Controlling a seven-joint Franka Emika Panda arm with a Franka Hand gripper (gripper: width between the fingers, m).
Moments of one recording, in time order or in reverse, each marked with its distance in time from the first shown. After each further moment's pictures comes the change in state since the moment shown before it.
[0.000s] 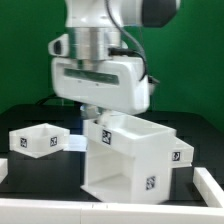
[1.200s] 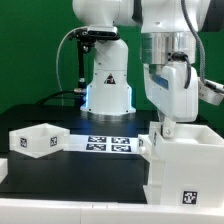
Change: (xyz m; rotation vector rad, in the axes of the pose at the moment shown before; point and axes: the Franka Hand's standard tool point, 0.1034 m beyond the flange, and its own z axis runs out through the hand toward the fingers) arm -0.086 -0.067 0.007 0.033 0.000 0.571
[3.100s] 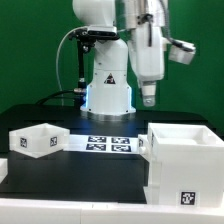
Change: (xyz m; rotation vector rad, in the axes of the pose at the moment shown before) arm 0.034 0.030 -0.055 0.016 -0.066 0.082
